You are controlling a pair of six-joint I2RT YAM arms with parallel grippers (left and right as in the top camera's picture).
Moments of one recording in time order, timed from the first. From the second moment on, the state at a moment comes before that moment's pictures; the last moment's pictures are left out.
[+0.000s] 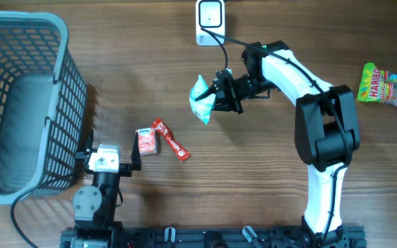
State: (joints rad) left arm -0.07 0.01 0.02 -0.10 -0.03 0.11; right arm 0.30 2.23 1.65 -1.27 -1.42 0.40
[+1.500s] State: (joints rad) left arm -0.07 0.01 0.02 -0.10 -0.03 0.11; right arm 0.33 2.31 2.15 -0.53 0.12 0.20
